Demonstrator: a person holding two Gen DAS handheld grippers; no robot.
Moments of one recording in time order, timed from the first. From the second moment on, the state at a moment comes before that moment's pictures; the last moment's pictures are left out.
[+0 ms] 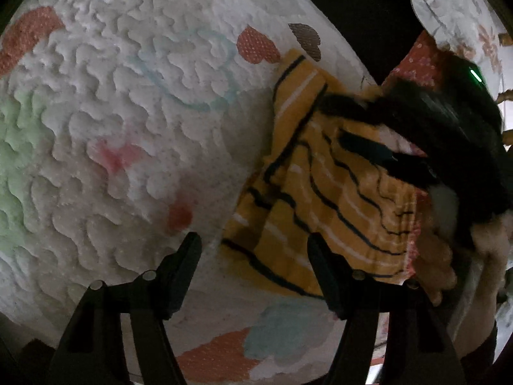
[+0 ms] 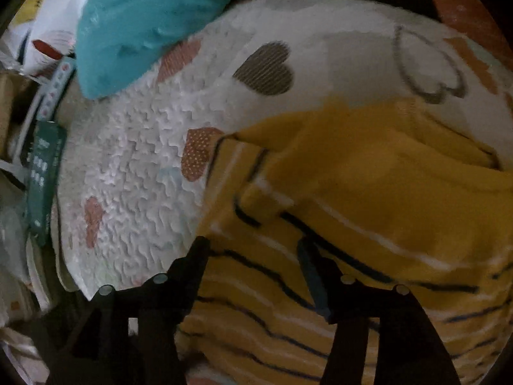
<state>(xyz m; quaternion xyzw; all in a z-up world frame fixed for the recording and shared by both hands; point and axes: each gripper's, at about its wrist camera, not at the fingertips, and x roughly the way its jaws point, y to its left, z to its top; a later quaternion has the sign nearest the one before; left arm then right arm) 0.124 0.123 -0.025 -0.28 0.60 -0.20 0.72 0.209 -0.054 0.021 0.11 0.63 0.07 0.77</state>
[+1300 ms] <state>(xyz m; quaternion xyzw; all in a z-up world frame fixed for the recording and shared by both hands) 0.101 -0.045 0.021 -0.21 0.60 -0.38 0.68 0.106 -0.323 0.060 0.10 0.56 -0.12 0.81</state>
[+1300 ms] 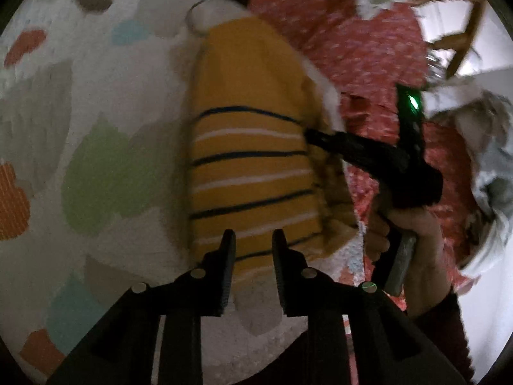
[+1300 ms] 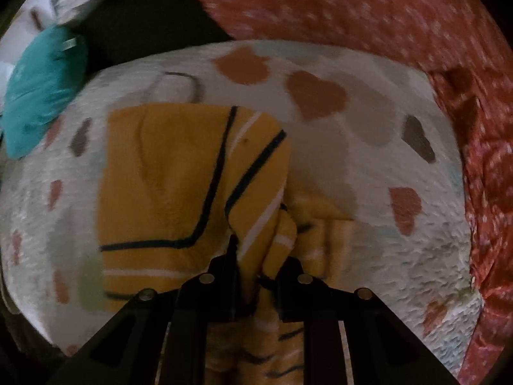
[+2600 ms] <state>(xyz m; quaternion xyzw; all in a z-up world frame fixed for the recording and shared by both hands) 0.159 -0.110 -0.015 -0.22 0.60 -0.35 0.69 0.037 -0.396 0.026 0.27 0.47 -0.11 0.84</state>
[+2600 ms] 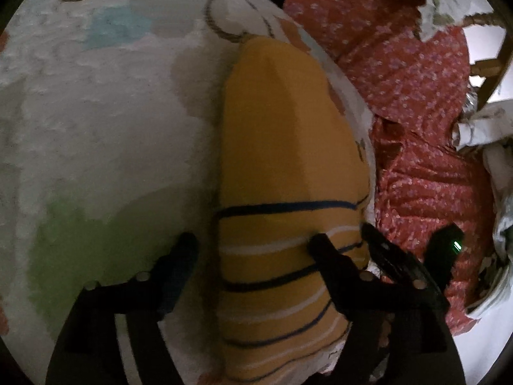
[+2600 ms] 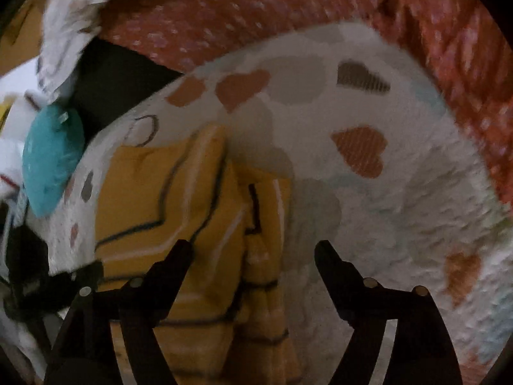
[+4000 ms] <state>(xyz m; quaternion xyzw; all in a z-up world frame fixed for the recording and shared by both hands) 0.167 -0.032 0.033 -0.14 0.58 -0.24 0.77 0.126 -0.252 0.064 0.17 0.45 -0.07 0.87</state>
